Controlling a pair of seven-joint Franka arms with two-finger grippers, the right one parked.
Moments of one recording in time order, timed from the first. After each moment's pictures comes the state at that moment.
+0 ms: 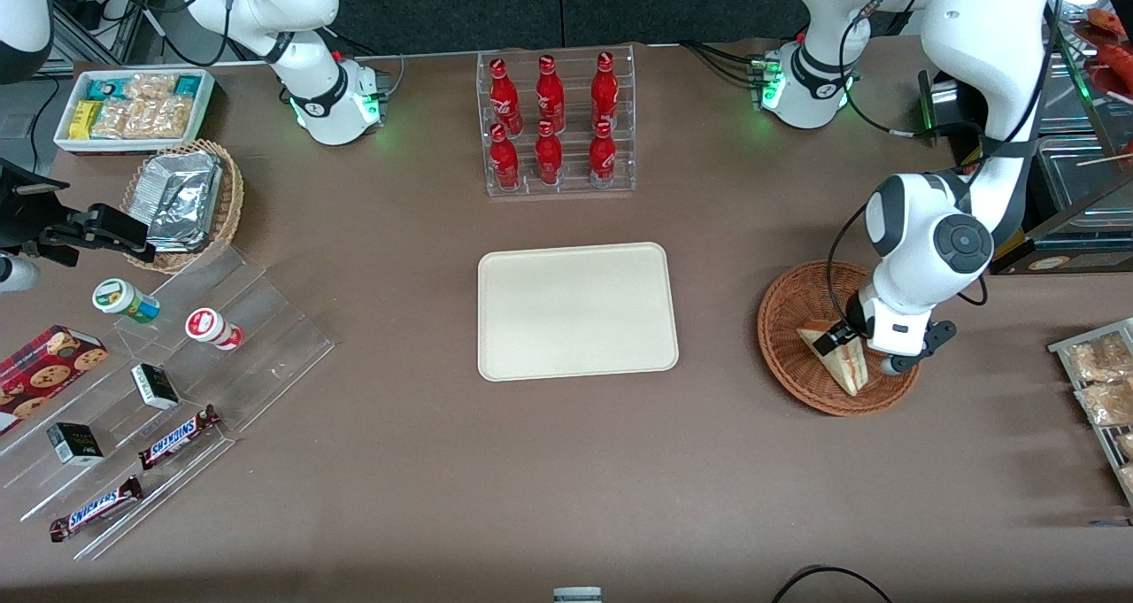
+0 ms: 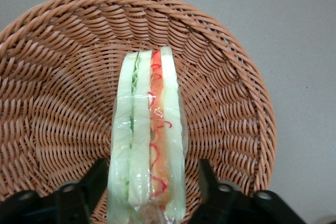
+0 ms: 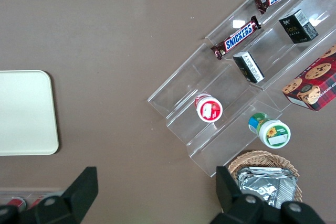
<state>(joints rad) -0.17 0.31 0.06 -2.16 -0.08 2.50 -0.61</state>
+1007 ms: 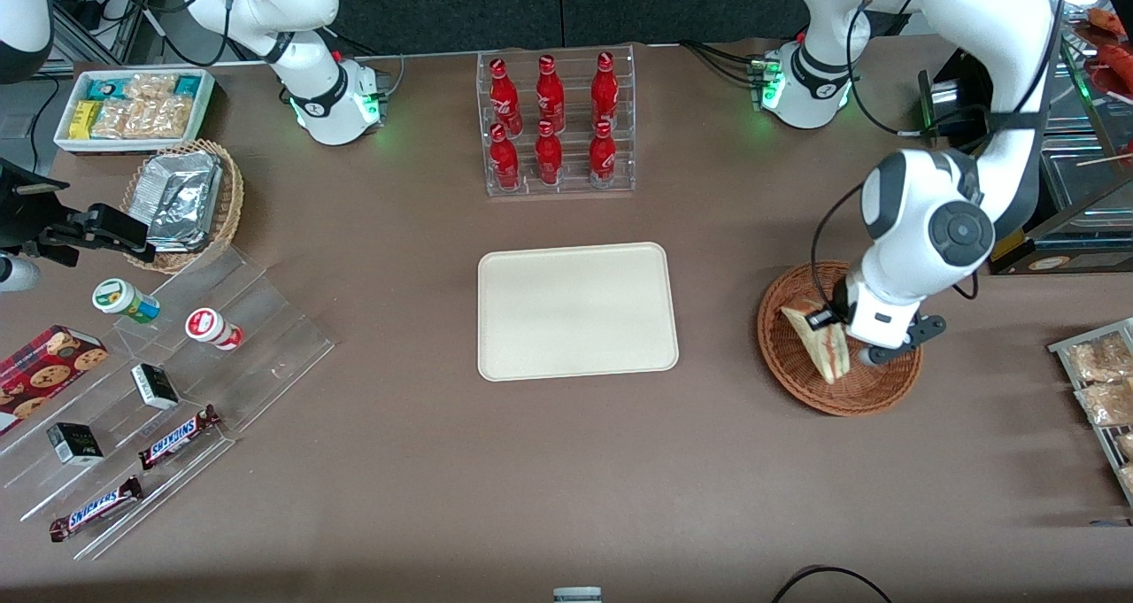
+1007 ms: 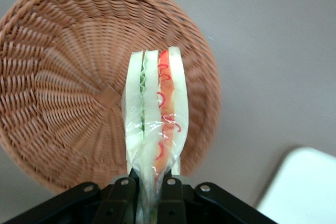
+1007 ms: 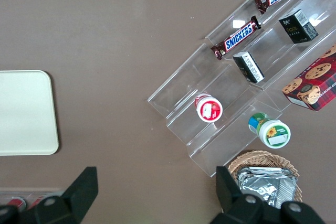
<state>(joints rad) -0.28 0.19 0.06 -2.04 -0.06 2.19 -0.57</state>
